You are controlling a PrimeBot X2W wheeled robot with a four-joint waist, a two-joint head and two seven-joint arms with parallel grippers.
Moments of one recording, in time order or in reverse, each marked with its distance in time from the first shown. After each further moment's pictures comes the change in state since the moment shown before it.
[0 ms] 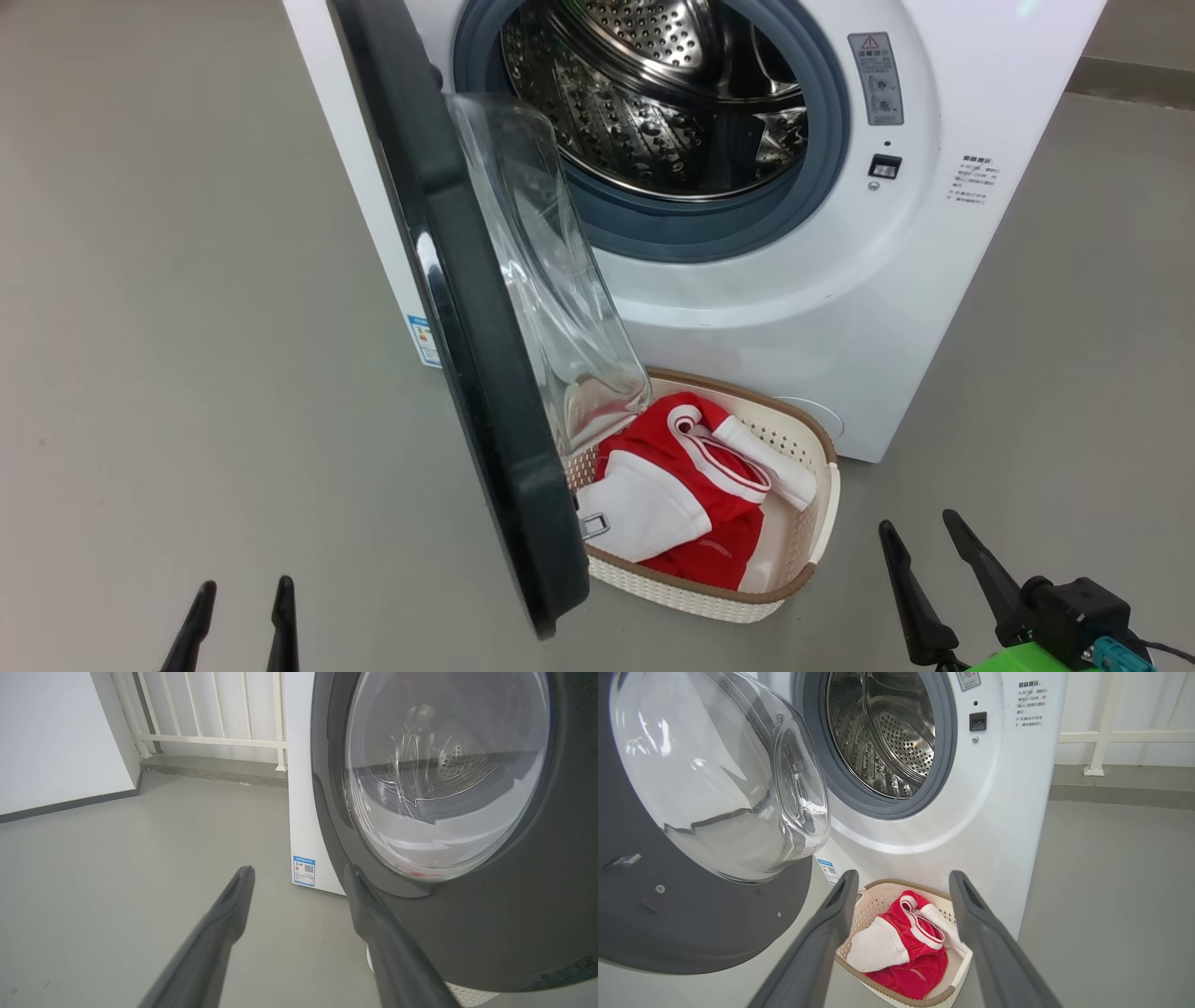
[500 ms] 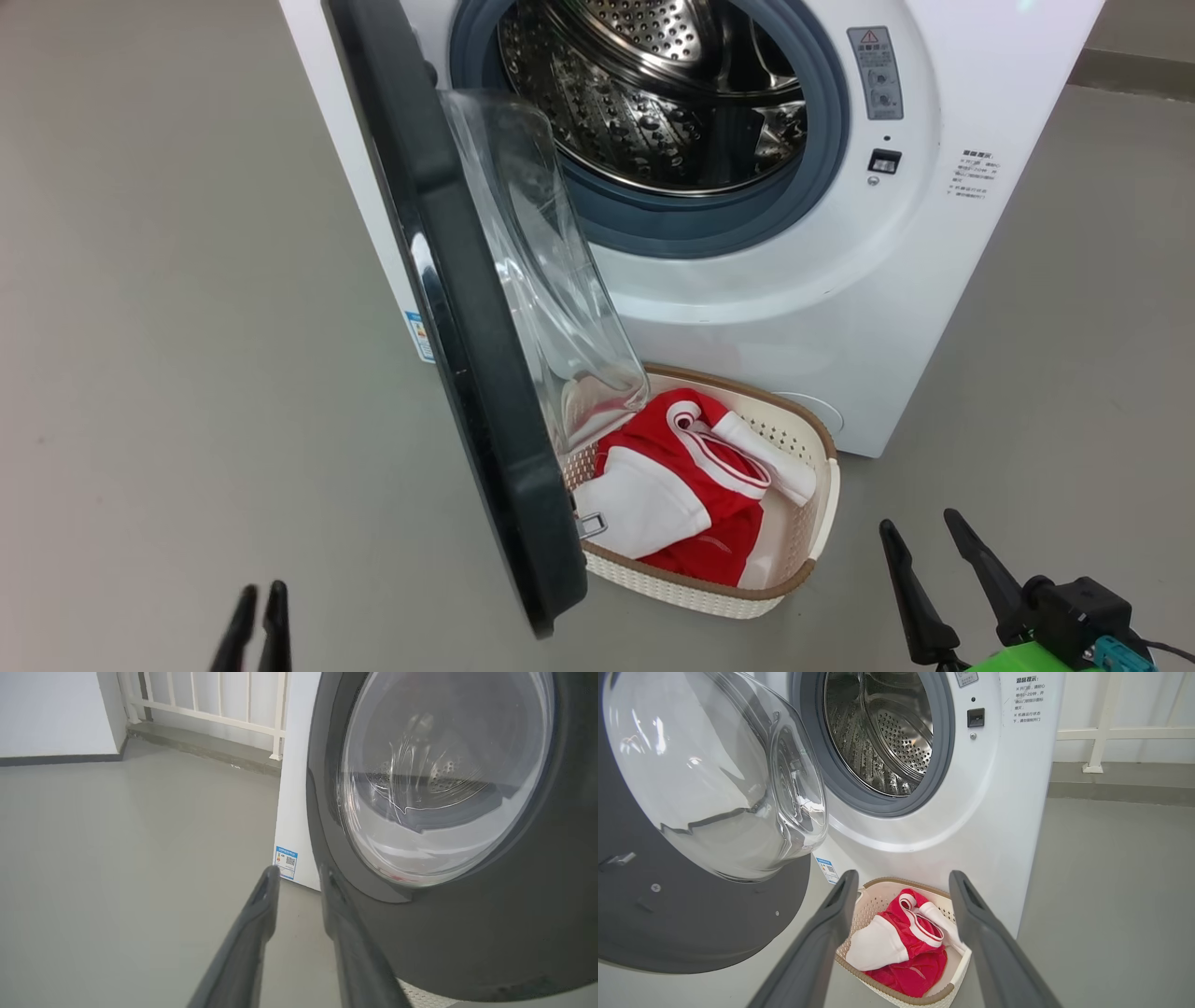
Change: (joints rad) left arm -0.004 -0.003 -0.032 0.031 -0.124 0.000 0.000; right arm 0.000 0.000 -0.002 -0.001 0.000 0.000 0.000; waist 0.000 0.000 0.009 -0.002
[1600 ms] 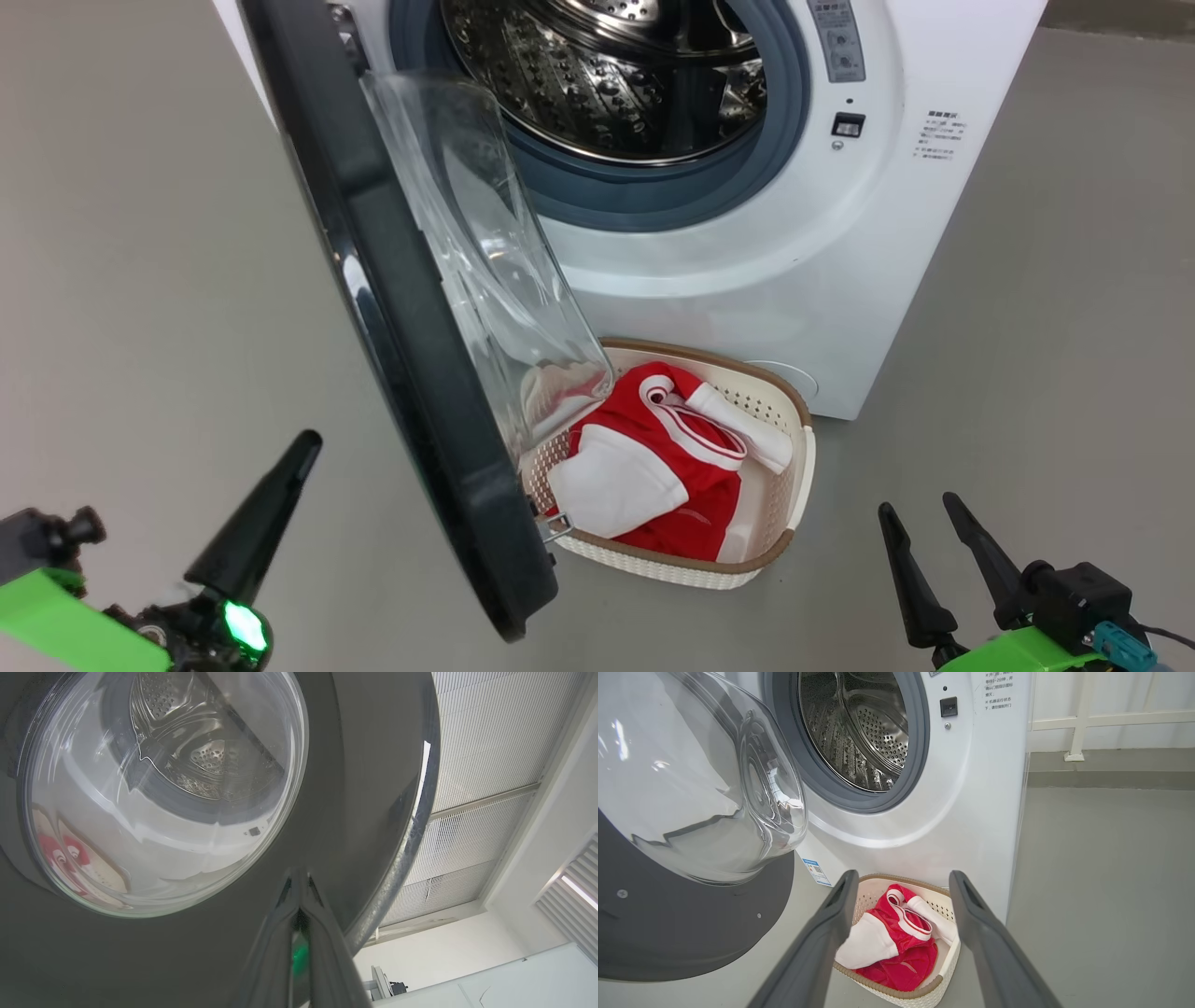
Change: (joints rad) left arm -0.127 0.209 -0.071 -0.370 -1.475 0.000 0.618; right arm -0.024 0.007 -0.005 0.001 0.000 0.000 0.000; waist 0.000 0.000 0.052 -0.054
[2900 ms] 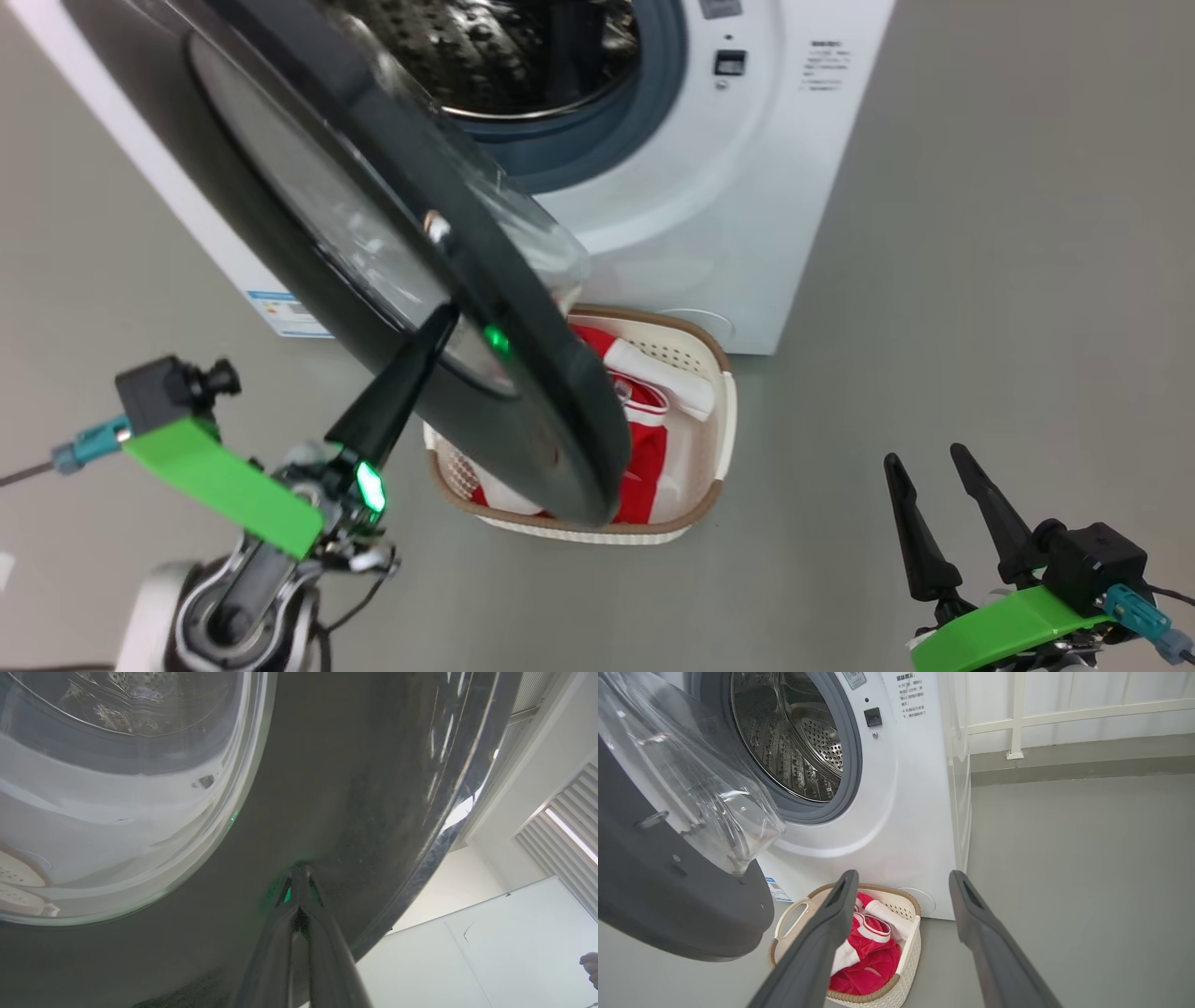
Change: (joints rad) left arm -0.274 -0.200 -0.095 0.119 0.217 0.000 0.101; right arm -0.060 0.007 -0.018 -0.023 0.000 0.000 0.000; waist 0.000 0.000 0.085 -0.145
